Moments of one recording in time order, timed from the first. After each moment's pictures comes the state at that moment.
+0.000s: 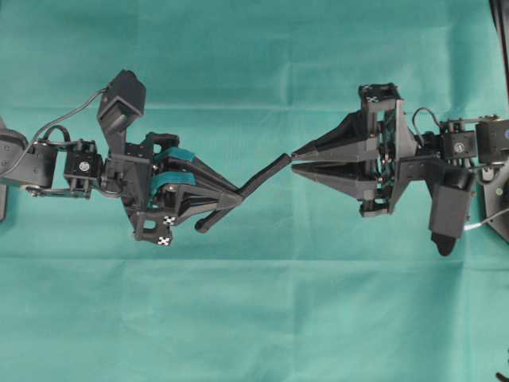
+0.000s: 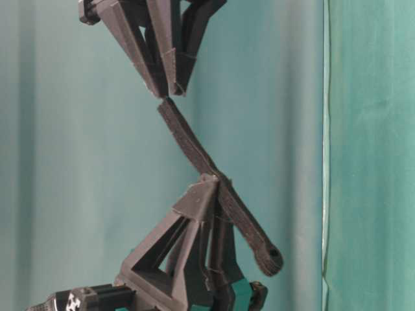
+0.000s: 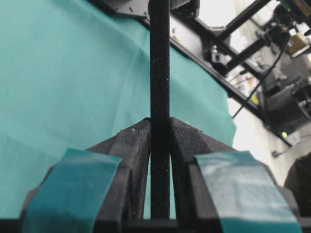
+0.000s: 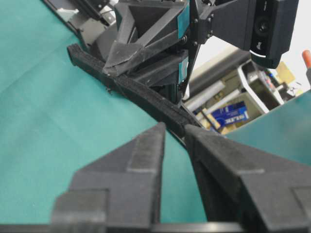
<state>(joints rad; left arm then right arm) -0.08 -0.17 0.84 -0.02 -0.57 -0.67 -0.08 -0.31 0.97 -0.28 -0.68 -0.46</state>
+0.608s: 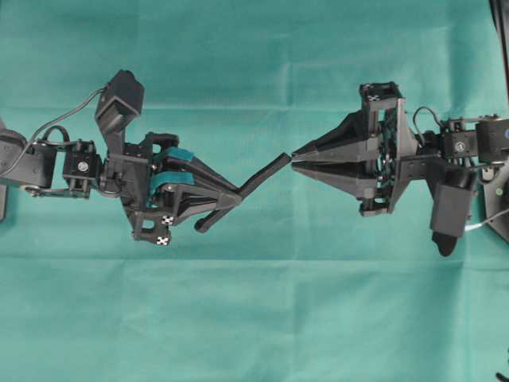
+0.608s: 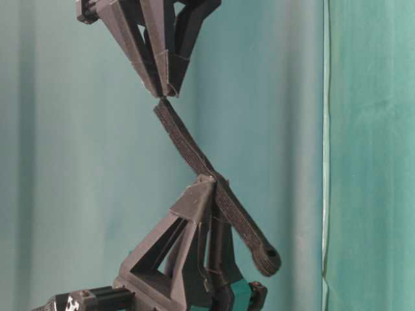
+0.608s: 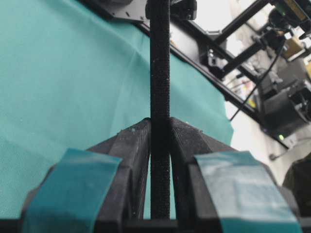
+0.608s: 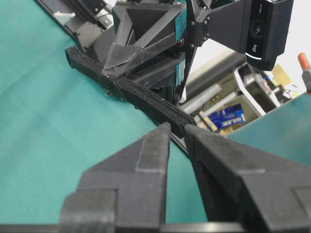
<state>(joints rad) -0.08 -0.17 0.85 -0.02 -0.58 -0.67 -0.08 -0.31 0.97 -0.28 -0.70 -0.46</state>
